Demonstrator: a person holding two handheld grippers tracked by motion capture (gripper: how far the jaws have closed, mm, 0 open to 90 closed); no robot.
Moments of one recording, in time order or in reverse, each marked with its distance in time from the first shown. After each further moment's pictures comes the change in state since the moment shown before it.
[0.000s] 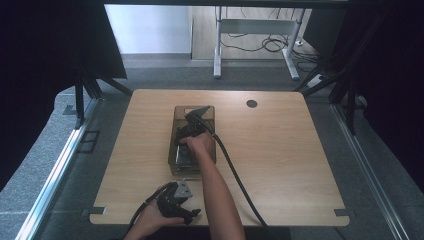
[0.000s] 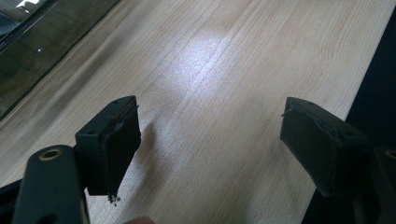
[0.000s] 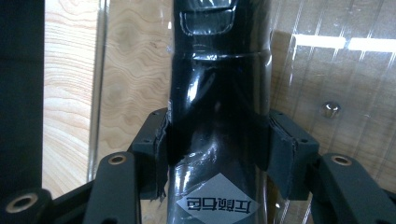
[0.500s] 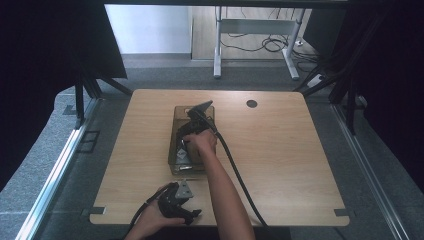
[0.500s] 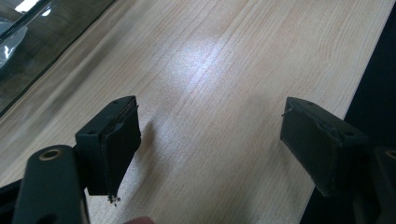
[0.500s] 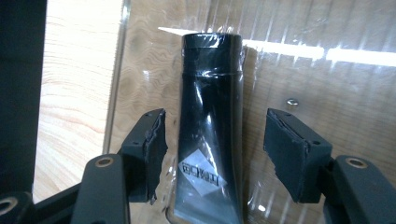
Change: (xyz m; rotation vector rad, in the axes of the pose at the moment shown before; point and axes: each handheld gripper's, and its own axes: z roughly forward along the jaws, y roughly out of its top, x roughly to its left) left arm -0.002 0.001 0.002 0.002 -0.004 0.002; right arm 0.004 0.000 -0.027 -0.028 -0.054 -0.034
